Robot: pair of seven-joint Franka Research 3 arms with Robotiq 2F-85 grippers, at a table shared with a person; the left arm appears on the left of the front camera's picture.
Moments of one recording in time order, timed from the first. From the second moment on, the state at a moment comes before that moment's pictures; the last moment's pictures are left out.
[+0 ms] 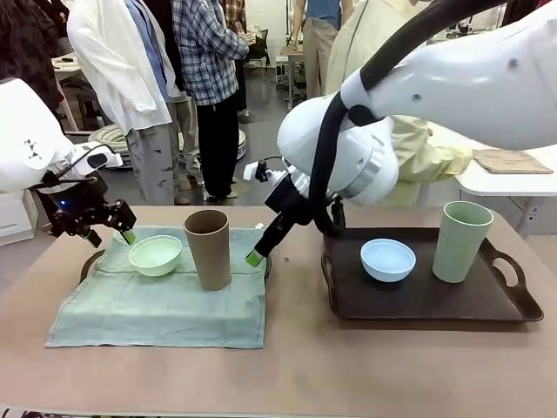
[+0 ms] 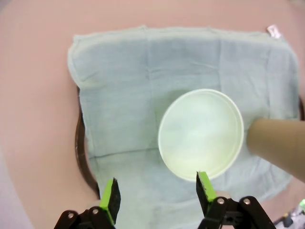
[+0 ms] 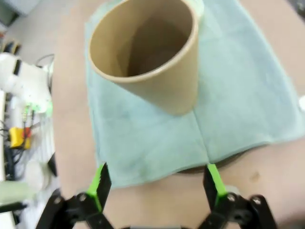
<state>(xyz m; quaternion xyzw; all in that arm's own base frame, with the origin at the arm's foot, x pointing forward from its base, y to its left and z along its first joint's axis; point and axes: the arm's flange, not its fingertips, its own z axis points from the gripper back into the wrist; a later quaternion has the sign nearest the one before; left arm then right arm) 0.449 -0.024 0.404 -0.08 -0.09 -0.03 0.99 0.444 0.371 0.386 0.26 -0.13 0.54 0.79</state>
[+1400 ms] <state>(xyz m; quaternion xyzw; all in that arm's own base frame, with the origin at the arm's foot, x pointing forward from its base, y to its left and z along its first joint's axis) 0.416 -0.076 0.520 -0.05 -0.06 -0.02 1.00 0.408 0.346 0.520 0.05 -0.01 0.28 0.96</state>
